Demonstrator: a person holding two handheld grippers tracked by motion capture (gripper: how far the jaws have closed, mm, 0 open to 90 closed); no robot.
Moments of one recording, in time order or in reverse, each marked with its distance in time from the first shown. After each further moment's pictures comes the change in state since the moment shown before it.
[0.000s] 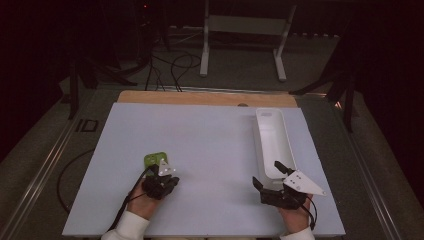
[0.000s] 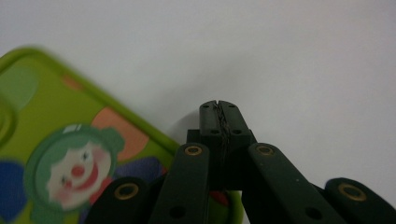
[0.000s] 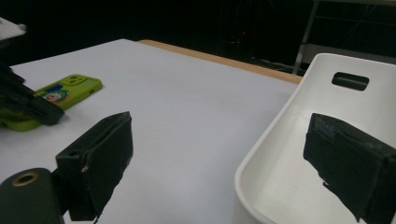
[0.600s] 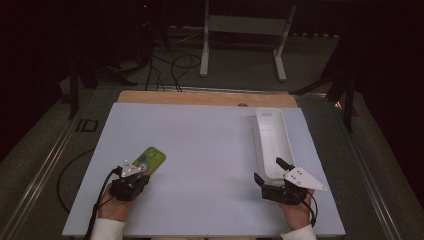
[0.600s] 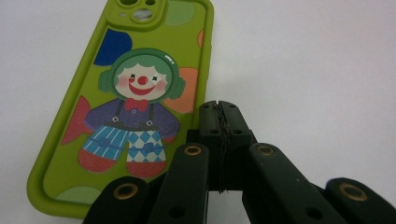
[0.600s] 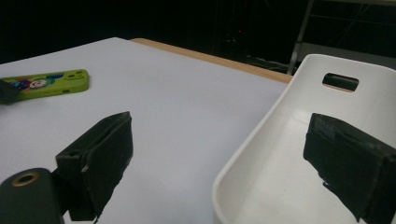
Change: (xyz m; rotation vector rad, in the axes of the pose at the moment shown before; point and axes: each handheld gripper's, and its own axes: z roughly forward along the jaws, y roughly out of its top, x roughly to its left) left arm 0.050 -0.041 -0.037 -0.052 0.113 -0.157; right arm -0.010 0.003 0.005 0.009 -0.017 -0.006
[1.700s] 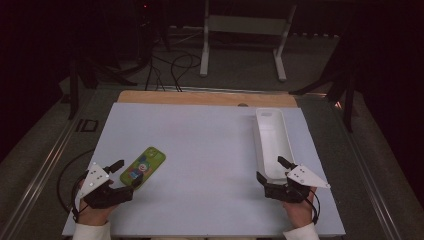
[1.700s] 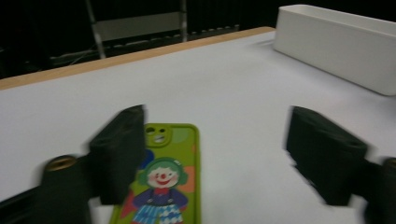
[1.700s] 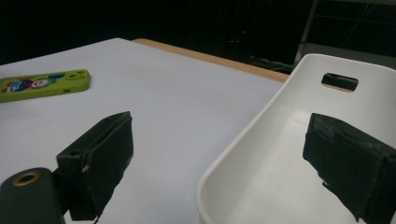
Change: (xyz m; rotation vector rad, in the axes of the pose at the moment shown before) left arm 0.015 -0.009 -0.073 -0.477 -0.049 0.068; right arm -0.010 -0.001 0.000 -0.005 0.022 0.002
